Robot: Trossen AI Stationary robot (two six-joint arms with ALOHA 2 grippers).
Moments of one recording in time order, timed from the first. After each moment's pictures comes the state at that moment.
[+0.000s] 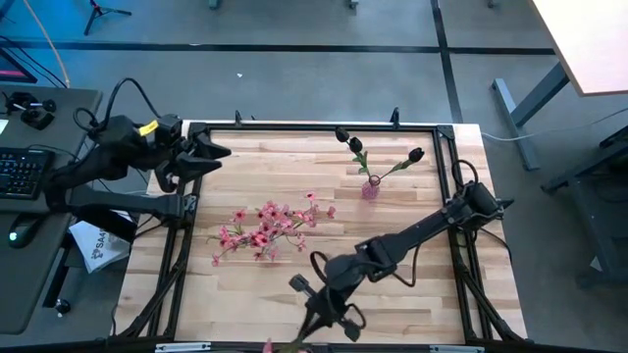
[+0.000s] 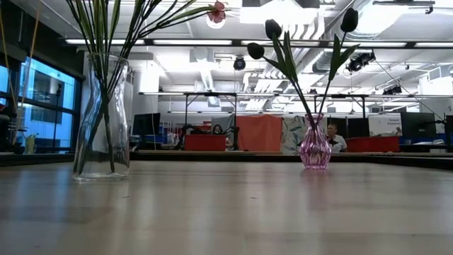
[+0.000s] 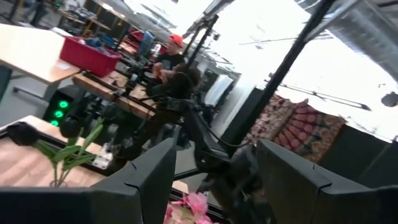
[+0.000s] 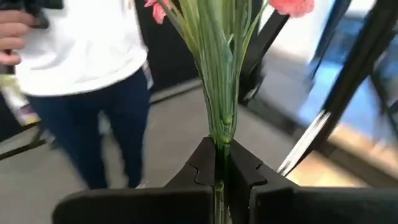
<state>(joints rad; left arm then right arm) 0.12 0.69 1.07 -0.22 0.19 -0.56 0.47 1.94 1.66 0.02 -0.40 -0.18</state>
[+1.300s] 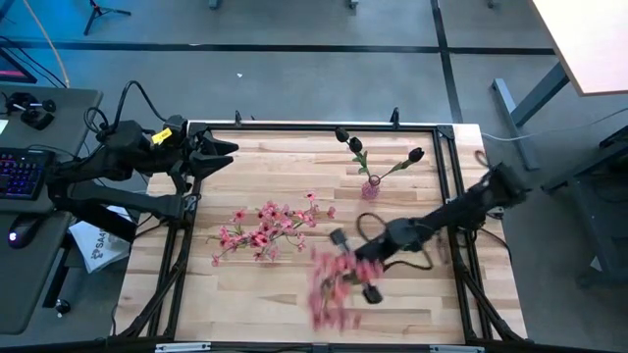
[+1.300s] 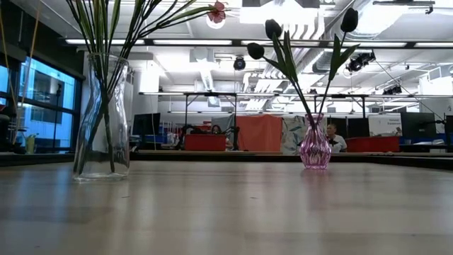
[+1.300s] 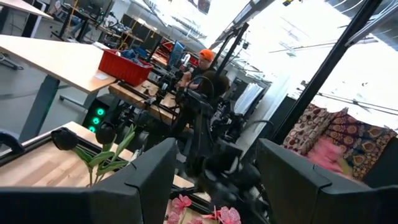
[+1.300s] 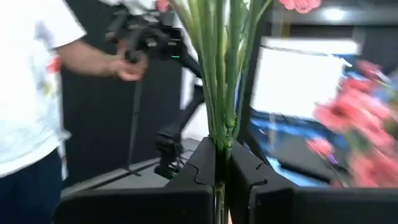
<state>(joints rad) 0.02 0.72 1.07 -0.21 -0.04 -0.51 0.43 1.62 0.90 0.96 -0.17 -0.13</state>
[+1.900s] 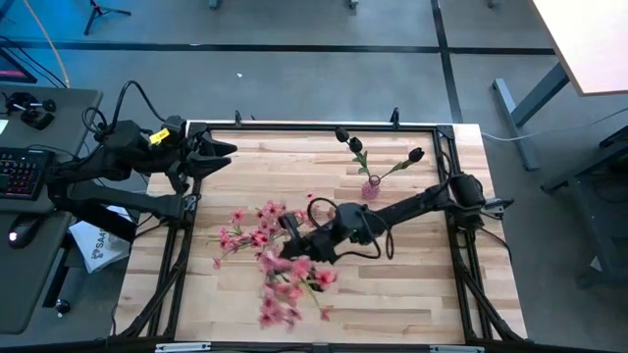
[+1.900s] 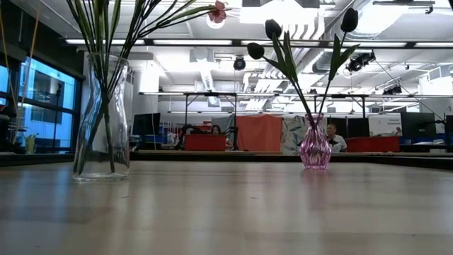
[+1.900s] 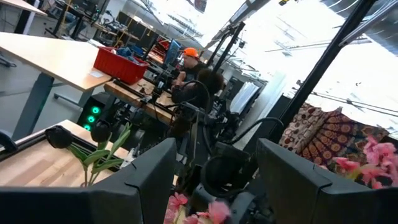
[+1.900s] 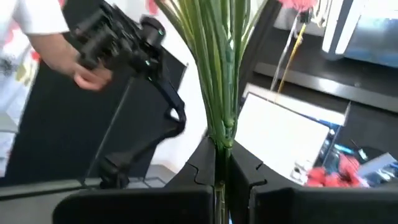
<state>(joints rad) 0.02 0.71 1.07 -0.22 -0.02 -0.52 0.26 2.00 1.47 0.92 -0.40 -0.32</state>
